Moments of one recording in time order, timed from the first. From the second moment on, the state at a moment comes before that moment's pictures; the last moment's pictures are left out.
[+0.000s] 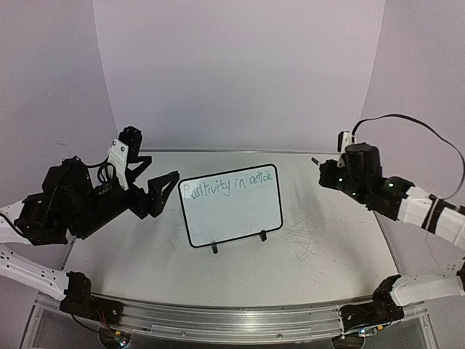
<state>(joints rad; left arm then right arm) -1.37 0.85 0.91 -0.14 -0.71 -0.01 0.62 1.10 0.89 -0.18 0.37 0.47</state>
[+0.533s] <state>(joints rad) -1.04 1.05 0.95 -0.21 -0.46 -0.28 0.60 1.60 0.80 -0.10 0.39 0.53</state>
